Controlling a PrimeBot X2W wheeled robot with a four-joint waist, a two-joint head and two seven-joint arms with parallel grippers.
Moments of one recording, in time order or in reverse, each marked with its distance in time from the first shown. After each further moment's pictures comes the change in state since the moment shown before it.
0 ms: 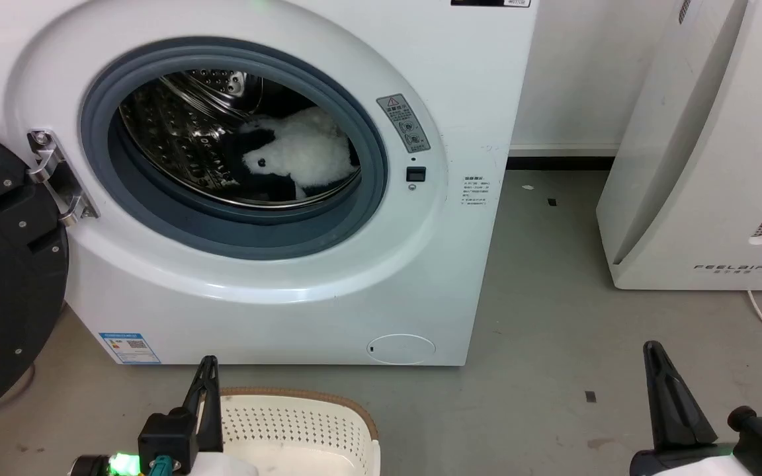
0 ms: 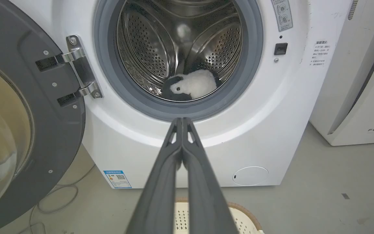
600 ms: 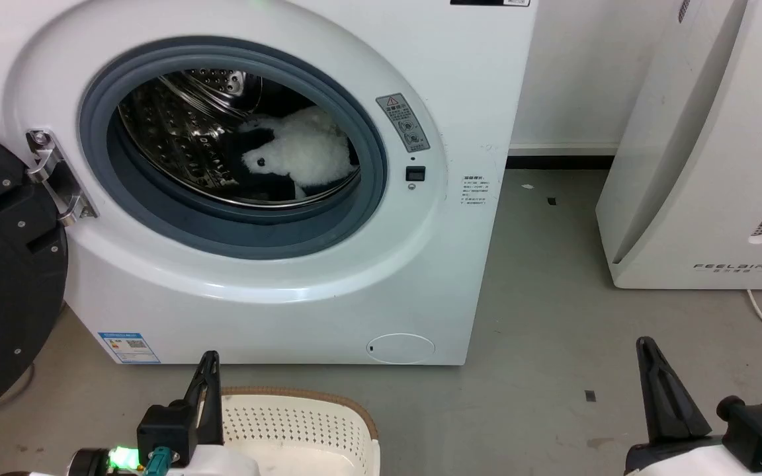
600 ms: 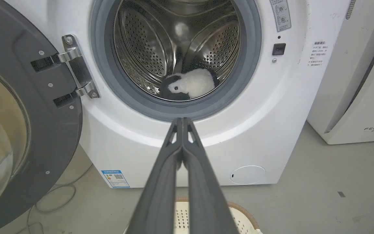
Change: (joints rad) left arm -0.006 -0.008 0.013 -0.020 0.007 -0.025 0.035; right arm -0.019 0.000 0.003 0.006 -0.039 0.000 0.036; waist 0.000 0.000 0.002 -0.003
